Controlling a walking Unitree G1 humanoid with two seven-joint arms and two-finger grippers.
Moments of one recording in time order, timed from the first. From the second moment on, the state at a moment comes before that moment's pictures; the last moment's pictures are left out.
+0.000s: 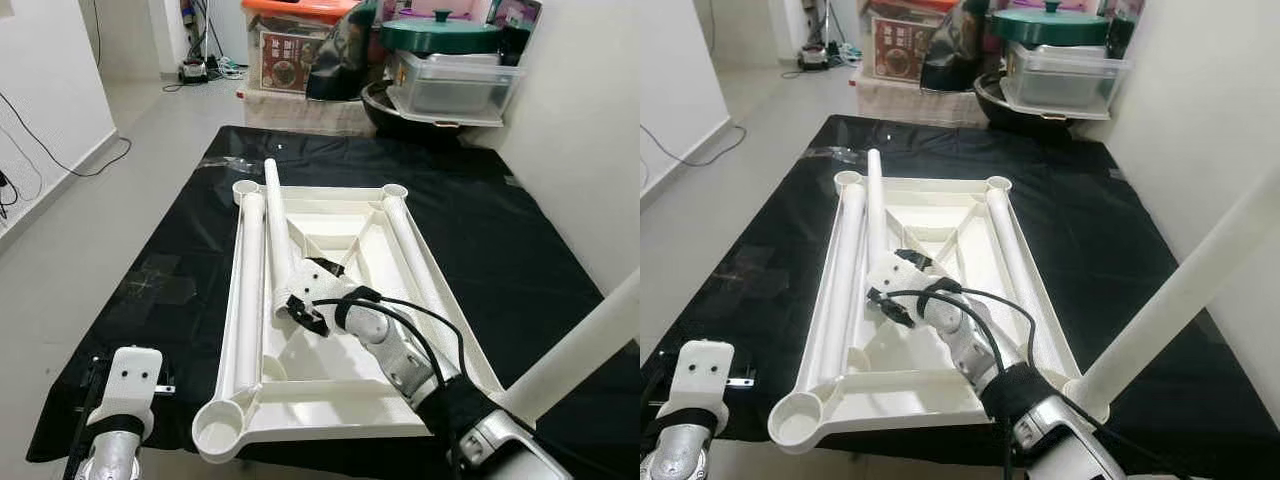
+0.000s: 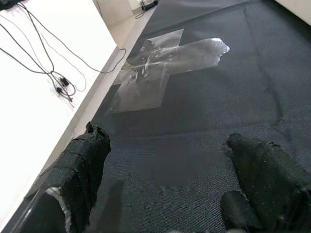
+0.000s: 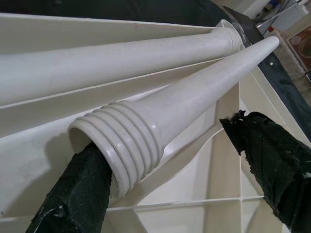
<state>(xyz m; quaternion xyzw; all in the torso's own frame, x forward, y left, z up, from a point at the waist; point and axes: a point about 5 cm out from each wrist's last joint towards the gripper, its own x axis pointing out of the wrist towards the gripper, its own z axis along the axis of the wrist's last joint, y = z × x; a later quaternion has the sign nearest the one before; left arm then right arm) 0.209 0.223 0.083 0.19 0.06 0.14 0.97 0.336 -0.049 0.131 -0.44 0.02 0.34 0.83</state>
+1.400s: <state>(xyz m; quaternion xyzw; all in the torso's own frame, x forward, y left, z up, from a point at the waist) 0.217 0.217 0.082 0.19 0.06 0.13 0.97 0.345 -0.021 0.109 -0.41 0.00 0.23 0.88</state>
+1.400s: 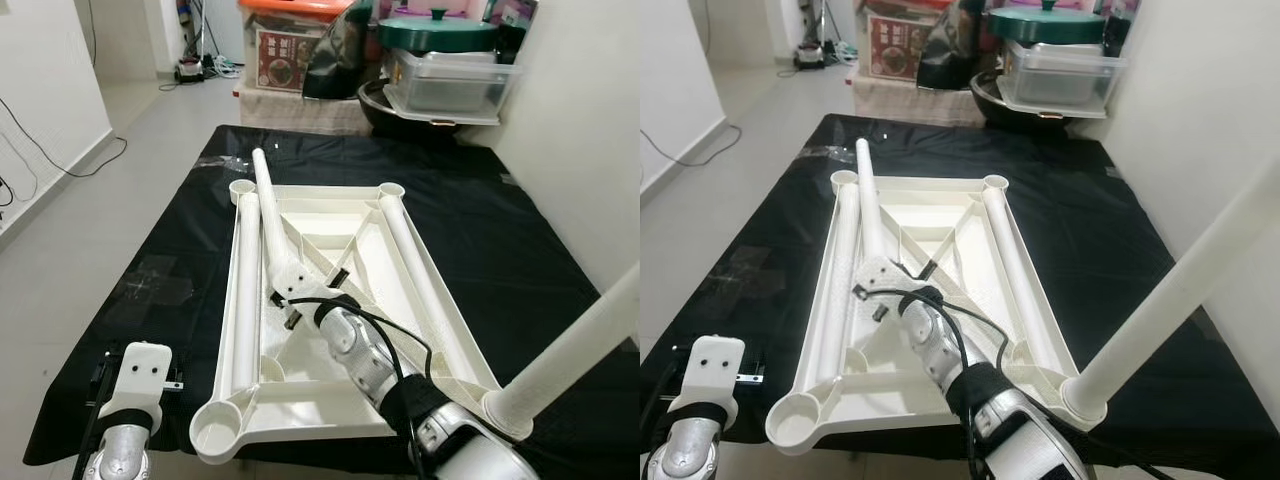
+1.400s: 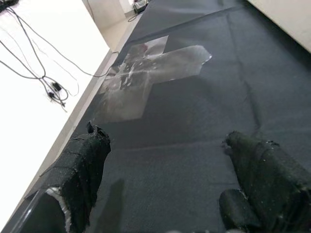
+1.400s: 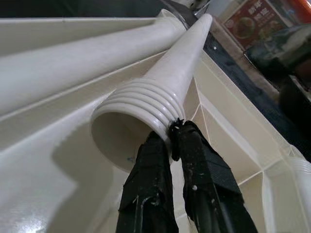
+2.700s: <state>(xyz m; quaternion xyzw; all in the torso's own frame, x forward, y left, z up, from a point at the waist) 0.220 0.223 0.083 0.21 0.07 0.14 0.97 0.342 -0.108 0.150 -0.14 -0.07 0.22 0.96</state>
